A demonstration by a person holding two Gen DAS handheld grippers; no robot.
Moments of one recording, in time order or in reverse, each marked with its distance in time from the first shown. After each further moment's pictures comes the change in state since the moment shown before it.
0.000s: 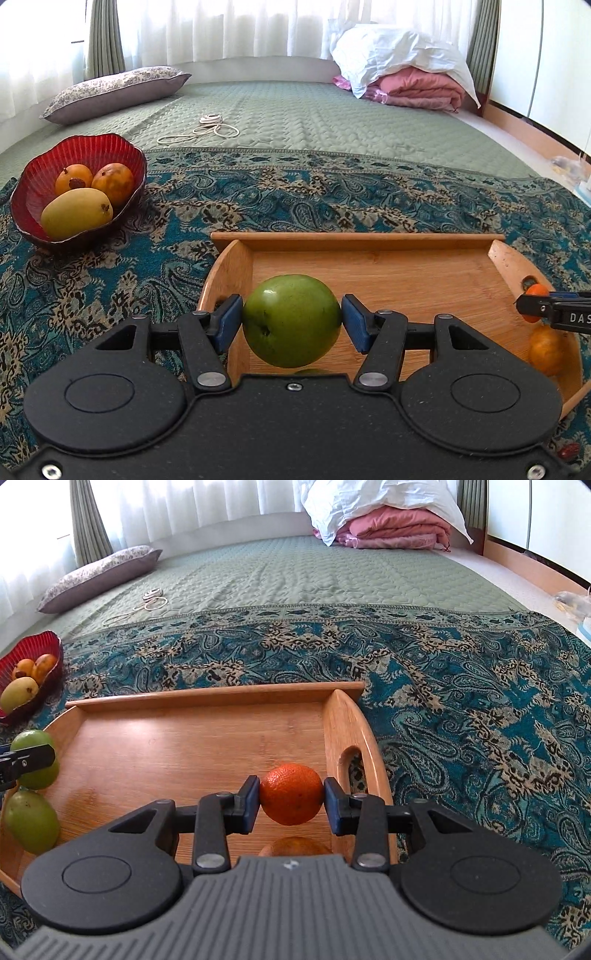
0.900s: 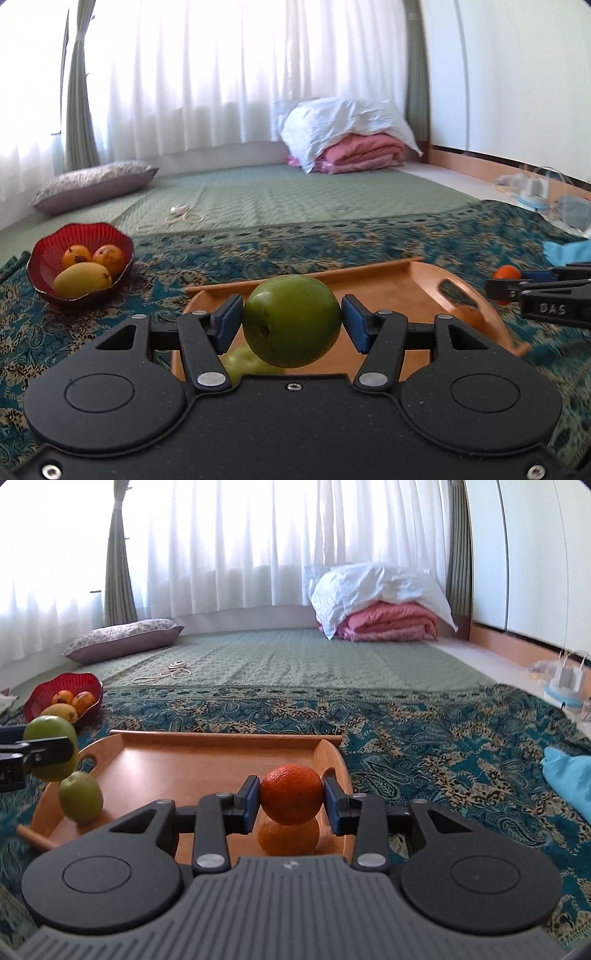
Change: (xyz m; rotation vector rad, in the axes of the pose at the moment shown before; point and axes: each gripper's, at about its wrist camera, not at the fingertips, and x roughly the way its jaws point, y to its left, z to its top) left arm -0.114 -0.037 -0.045 0.132 -0.276 -0.080; right arm -0.101 -0.001 -0.060 -0.049 -0.316 0.002
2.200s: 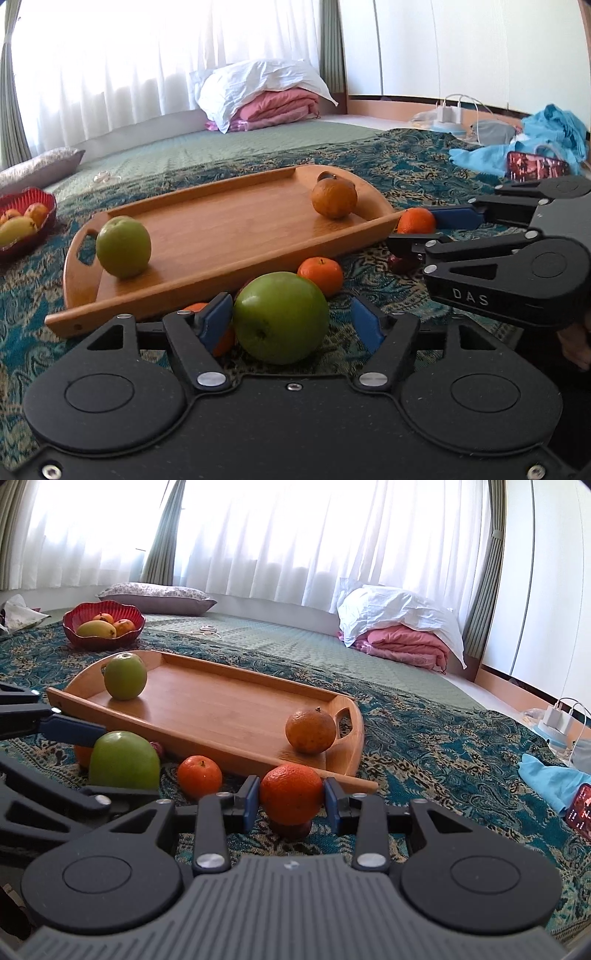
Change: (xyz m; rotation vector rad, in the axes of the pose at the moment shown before) left arm -0.055 -0.096 -0.121 0.180 0.072 -0.193; right arm -0.071 0.032 -0.107 -0.265 -0.055 -0.028
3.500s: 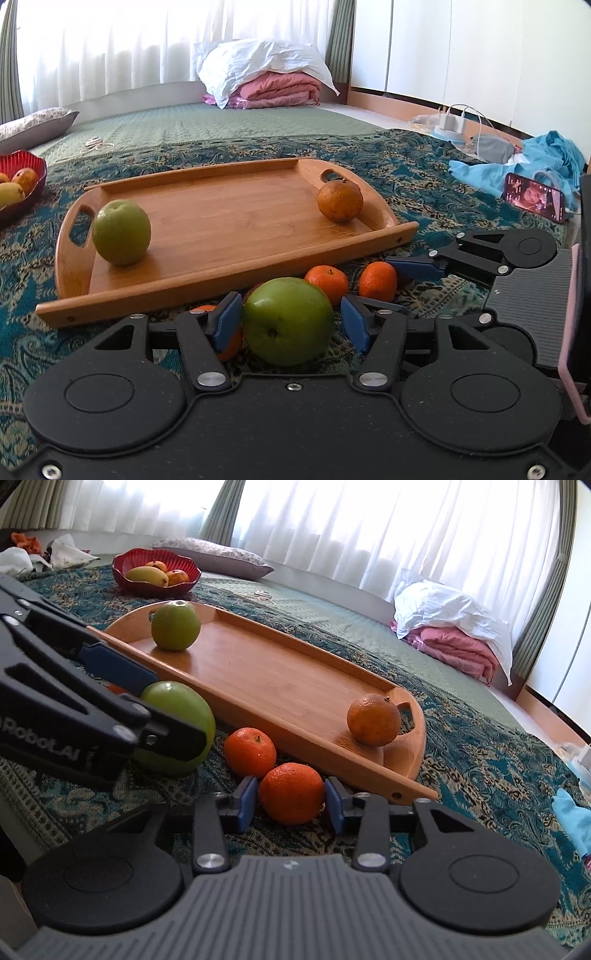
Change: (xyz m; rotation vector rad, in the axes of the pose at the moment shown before) left arm 0.006 0.031 0.019 -0.127 0.072 -0.078; right arm 0.026 0.031 -0.002 -0.188 0.079 0.111
